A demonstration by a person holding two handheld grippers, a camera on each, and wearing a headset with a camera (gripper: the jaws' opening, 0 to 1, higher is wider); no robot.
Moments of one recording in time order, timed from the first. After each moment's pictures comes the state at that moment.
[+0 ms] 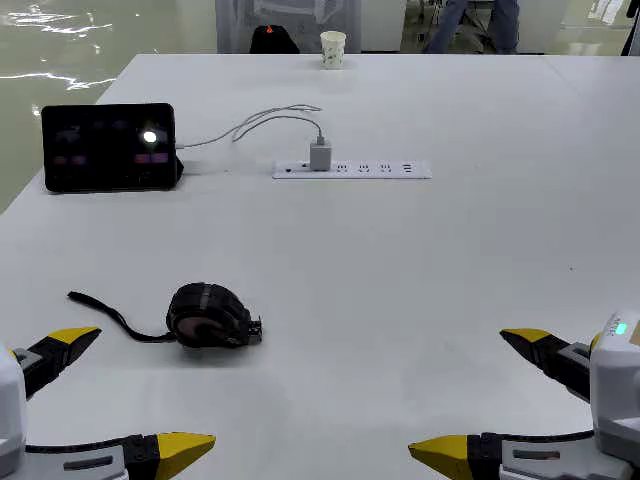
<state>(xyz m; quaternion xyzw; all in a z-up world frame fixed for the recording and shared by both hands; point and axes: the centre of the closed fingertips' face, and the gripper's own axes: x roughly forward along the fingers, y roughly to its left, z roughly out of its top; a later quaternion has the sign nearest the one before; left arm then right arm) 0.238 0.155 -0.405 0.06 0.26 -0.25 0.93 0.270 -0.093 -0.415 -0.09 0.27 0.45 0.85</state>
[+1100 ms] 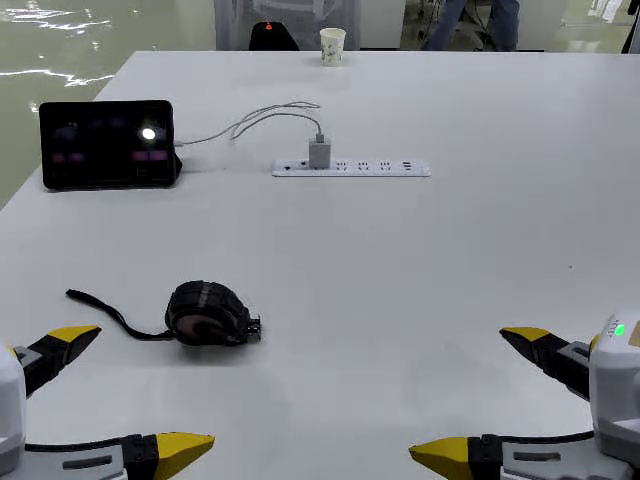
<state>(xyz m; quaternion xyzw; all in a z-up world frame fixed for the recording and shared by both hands) 0.238 0.155 -0.408 0.07 0.26 -0.26 0.93 0.269 -0.094 -0.418 -0.10 0.27 0.46 0.84</state>
